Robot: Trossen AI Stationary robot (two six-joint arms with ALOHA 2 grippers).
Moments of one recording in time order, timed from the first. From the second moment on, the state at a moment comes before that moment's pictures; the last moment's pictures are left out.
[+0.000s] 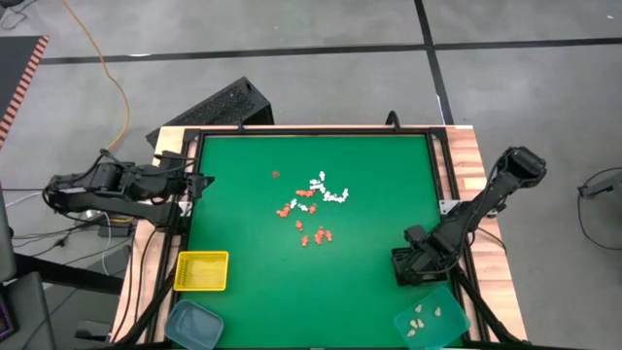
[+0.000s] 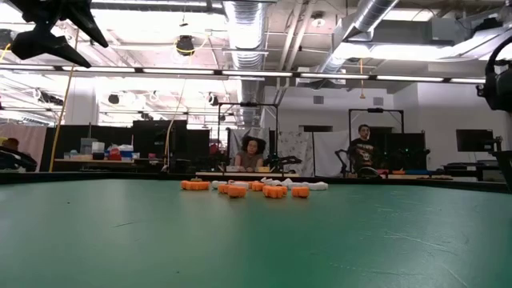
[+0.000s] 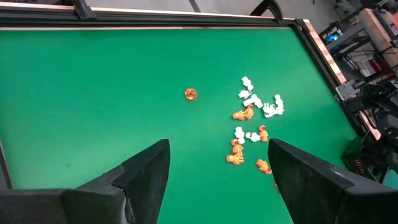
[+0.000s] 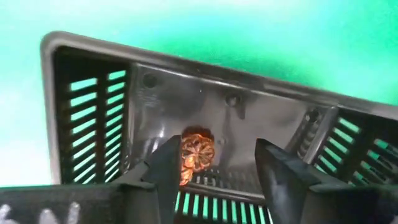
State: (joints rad) left arm -0.07 0.45 0.85 -1.04 -0.55 -1.09; right arm 0.71 1.24 0.68 -0.88 0.00 1.98
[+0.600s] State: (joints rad) left arm -0.07 0.45 0.85 -1.04 -0.55 -1.07; right arm 0.33 1.05 1.00 -0.87 0.08 1.41
